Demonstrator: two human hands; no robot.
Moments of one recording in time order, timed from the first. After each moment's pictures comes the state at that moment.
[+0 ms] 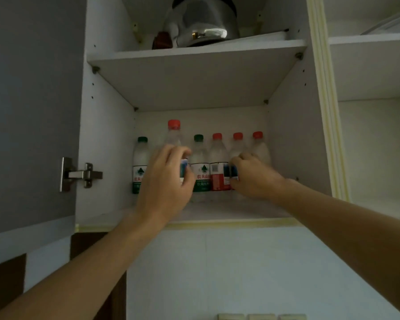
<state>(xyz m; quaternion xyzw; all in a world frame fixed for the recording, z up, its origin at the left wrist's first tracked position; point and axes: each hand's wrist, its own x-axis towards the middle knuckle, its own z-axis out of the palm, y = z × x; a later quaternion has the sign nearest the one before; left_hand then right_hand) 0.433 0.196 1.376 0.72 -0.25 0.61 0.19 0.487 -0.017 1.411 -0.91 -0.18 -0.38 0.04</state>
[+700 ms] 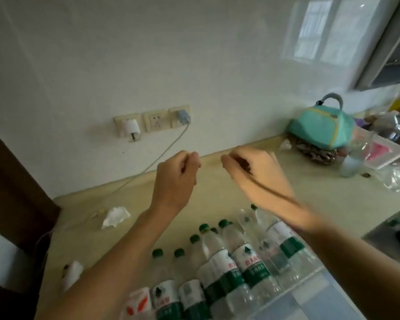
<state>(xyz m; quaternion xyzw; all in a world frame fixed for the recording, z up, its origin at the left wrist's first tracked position) 0.337 0.039 1.010 0.79 -0.27 0.13 0.54 0.245 -0.118 1.052 -0.92 0.01 -0.25 0.30</state>
